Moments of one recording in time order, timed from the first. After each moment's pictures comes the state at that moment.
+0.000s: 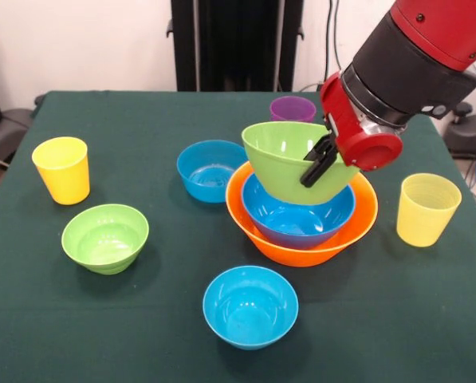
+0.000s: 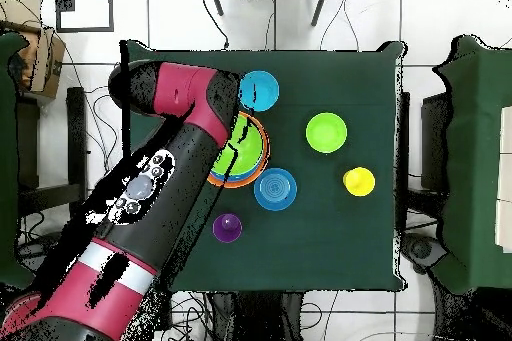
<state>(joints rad) 0.31 -0.06 -0.91 0.96 0.54 0.98 2.93</state>
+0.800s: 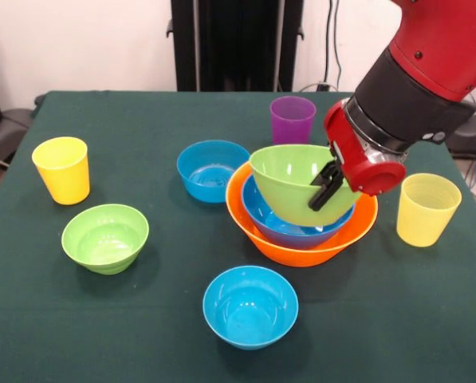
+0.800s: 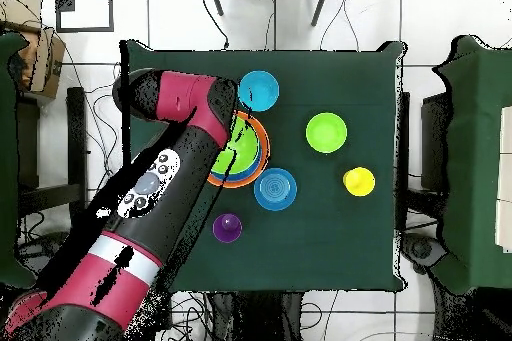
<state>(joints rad) 0.32 -0.04 -0.85 0.98 0.54 0.90 2.93</state>
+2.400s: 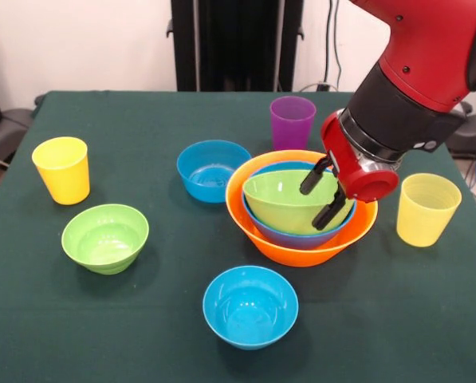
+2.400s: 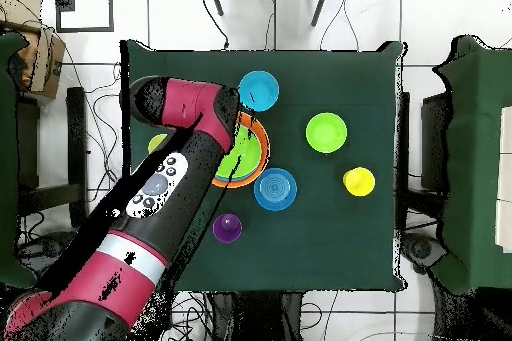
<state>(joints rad) 0.32 -0.04 -0.81 1.01 0.54 0.87 2.93</state>
